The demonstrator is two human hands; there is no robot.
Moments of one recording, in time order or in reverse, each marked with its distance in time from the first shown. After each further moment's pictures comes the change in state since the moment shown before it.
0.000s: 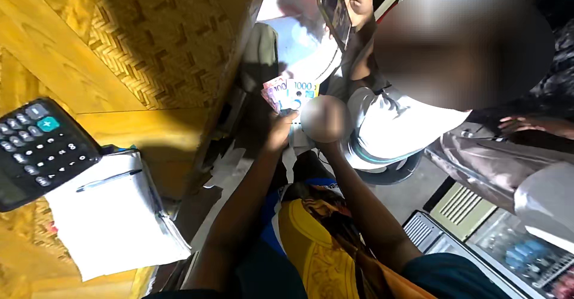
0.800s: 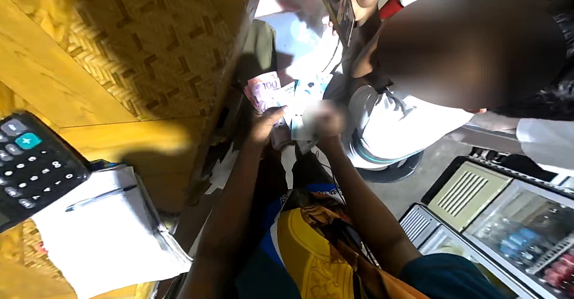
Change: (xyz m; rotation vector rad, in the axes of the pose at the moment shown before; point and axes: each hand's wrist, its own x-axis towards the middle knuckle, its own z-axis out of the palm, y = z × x) left_hand 0.025 0.020 -0.039 0.003 -0.108 0.102; right_hand 0.014 0.006 0.014 0.453 0.018 0.339
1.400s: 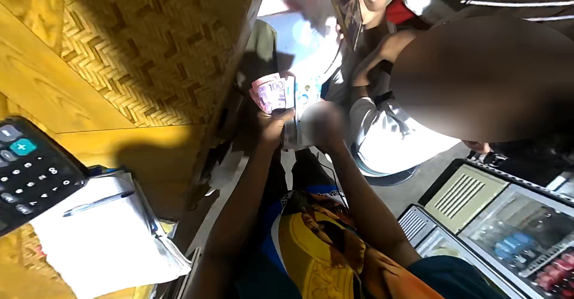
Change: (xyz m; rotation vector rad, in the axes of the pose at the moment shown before) left_hand 0.004 -0.002 0.028 0.000 0.164 0.014; right_hand 0.017 -0.004 -0.008 0.156 -0.169 0.164
